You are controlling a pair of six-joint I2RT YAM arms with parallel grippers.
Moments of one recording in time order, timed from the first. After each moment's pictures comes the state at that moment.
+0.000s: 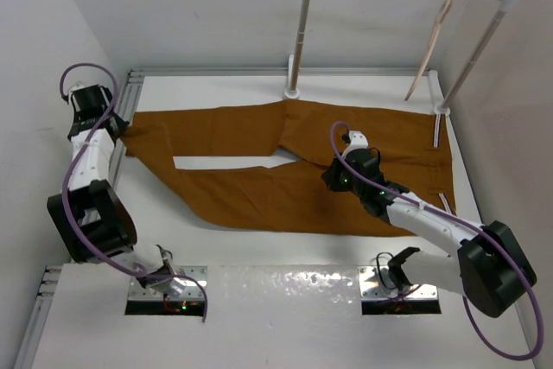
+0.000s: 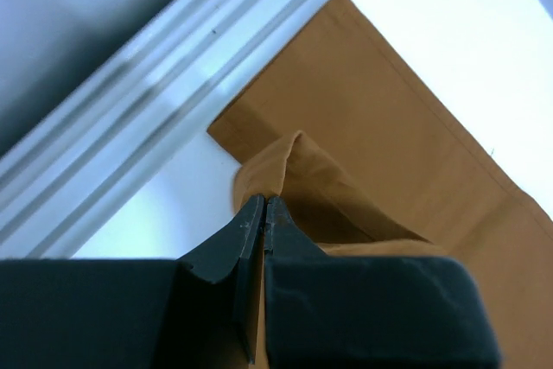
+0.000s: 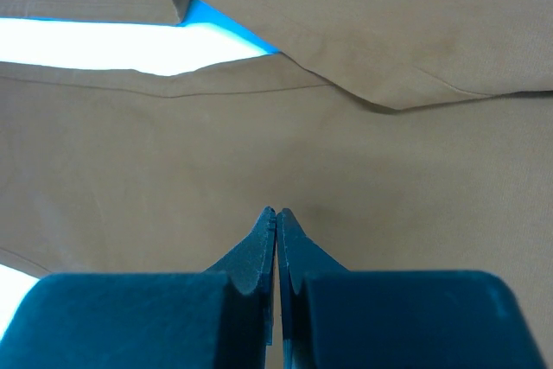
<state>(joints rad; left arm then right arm) 0.38 1.46 1.17 -0.42 -0.20 -0.44 0.54 1.17 0.47 0.11 0.06 0.50</state>
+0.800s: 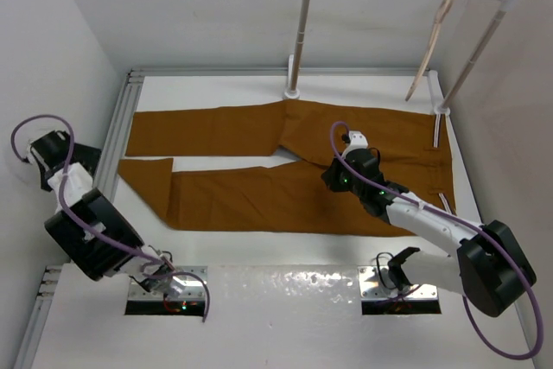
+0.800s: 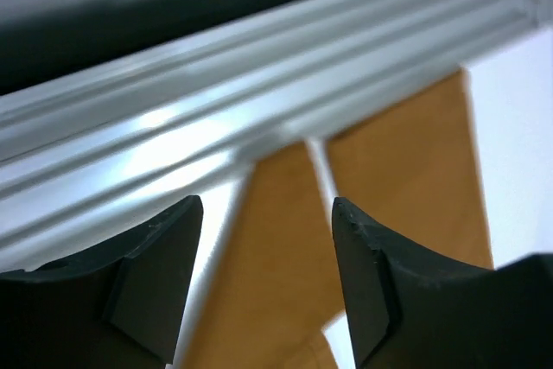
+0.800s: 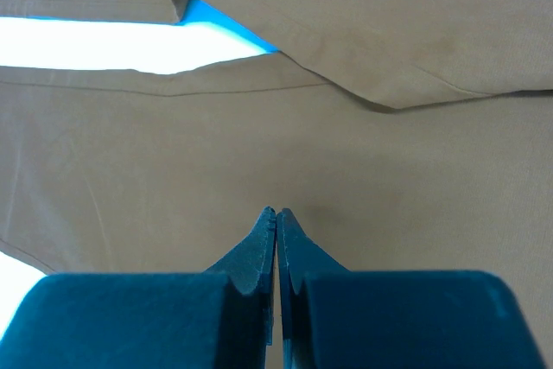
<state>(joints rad) 0.79 1.42 0.89 -0.27 0.05 -0.65 0.54 1.17 0.47 0.11 0.06 0.50</state>
